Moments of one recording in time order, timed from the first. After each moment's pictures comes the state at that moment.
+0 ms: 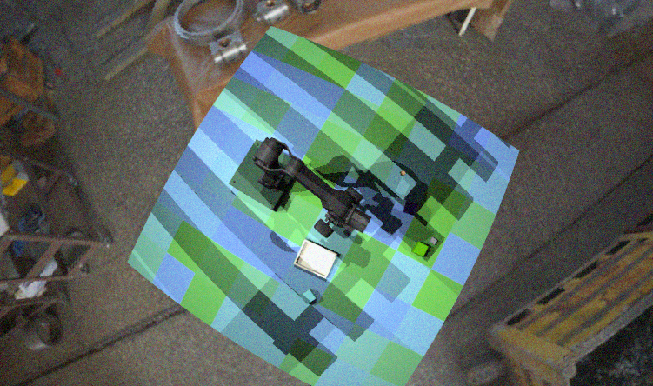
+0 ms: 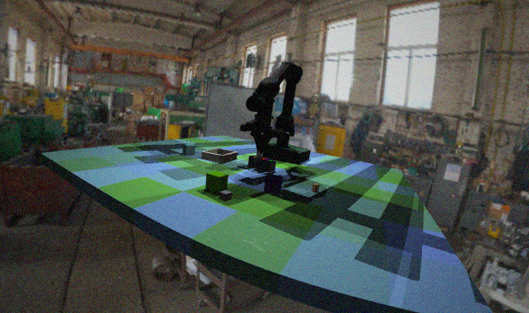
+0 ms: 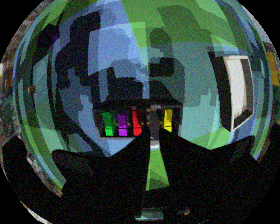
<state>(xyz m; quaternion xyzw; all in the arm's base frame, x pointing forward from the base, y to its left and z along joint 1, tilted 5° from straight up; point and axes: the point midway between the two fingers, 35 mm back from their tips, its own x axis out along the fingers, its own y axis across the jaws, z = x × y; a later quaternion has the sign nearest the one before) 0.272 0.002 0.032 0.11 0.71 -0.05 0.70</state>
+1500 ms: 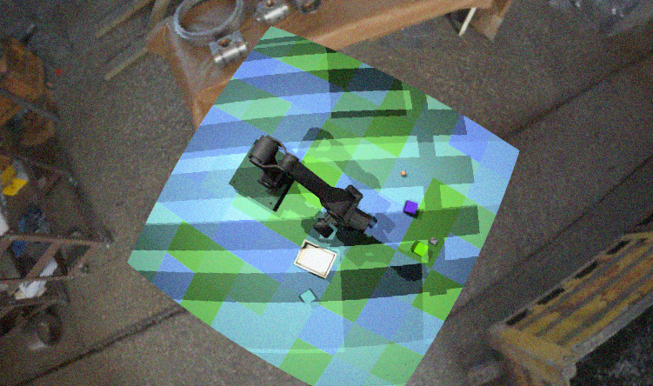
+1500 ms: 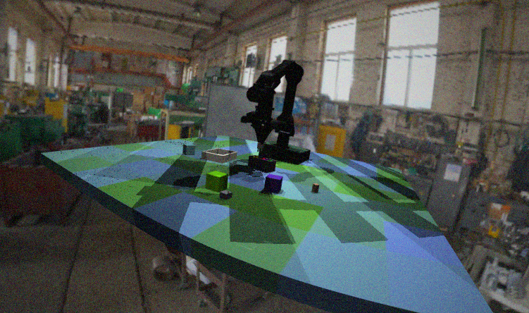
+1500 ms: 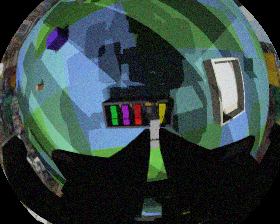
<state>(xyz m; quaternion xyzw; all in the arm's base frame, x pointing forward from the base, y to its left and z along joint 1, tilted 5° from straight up) 0.273 -0.002 0.066 0.11 0.71 -0.05 0.70</state>
